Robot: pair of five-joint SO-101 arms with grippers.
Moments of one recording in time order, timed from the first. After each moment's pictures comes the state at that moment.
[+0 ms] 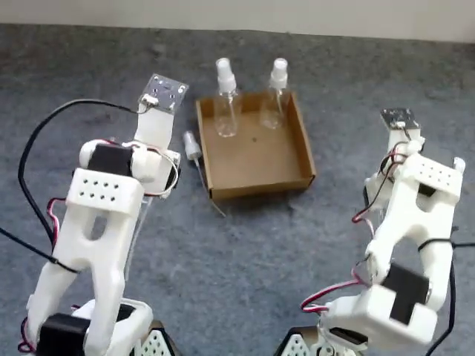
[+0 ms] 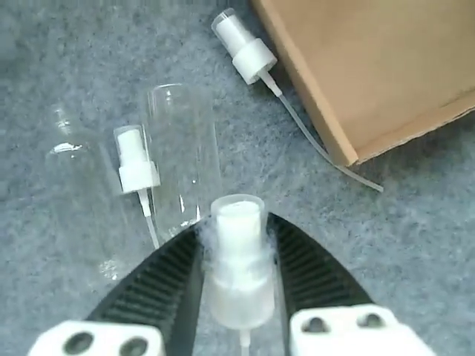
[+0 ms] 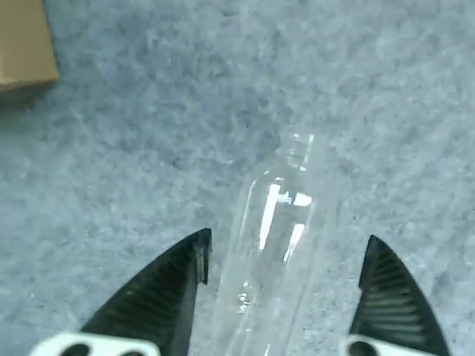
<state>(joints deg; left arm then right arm) 3.2 -26.0 26.1 73.9 -4.3 20.6 1.2 13.1 74.7 31.3</state>
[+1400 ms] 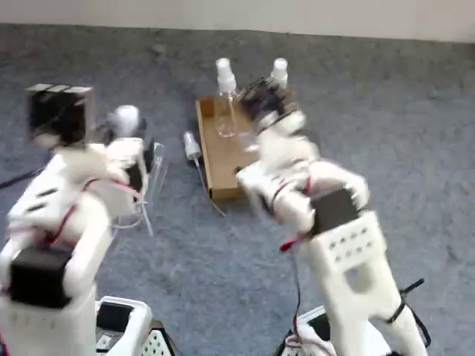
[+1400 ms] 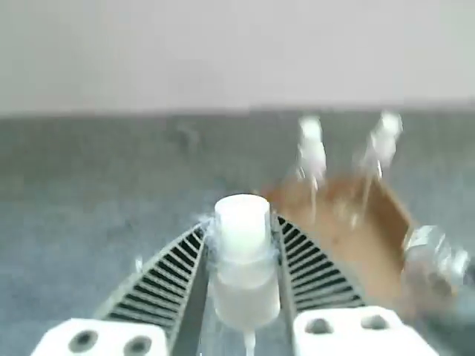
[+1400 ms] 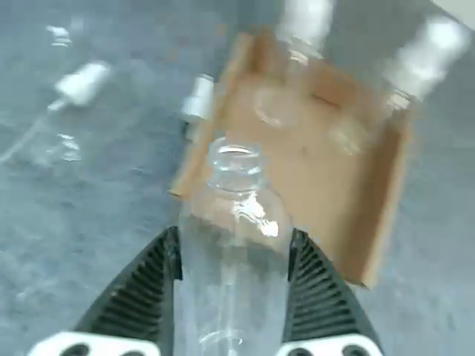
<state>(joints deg) 1.7 -58.9 21.1 67.0 9.3 -30.9 -39.5 22.8 67.9 12.6</state>
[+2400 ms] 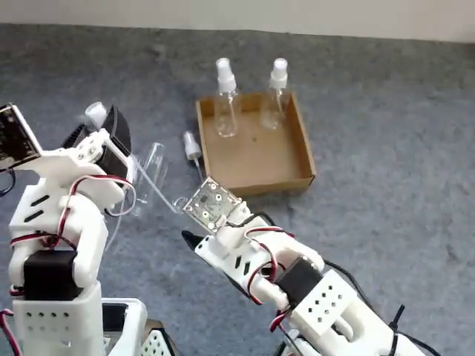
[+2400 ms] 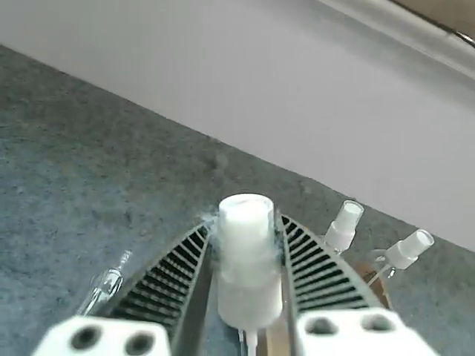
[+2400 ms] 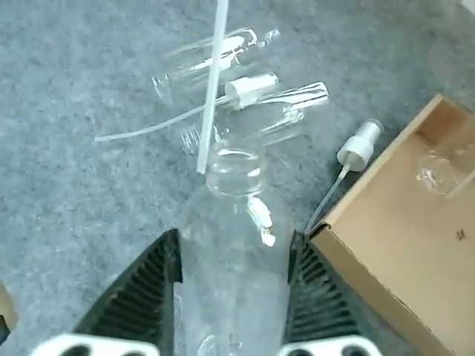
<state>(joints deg) -6.6 -65.6 37.0 51.8 28.4 -49.9 -59.5 61.5 40.6 12.2</state>
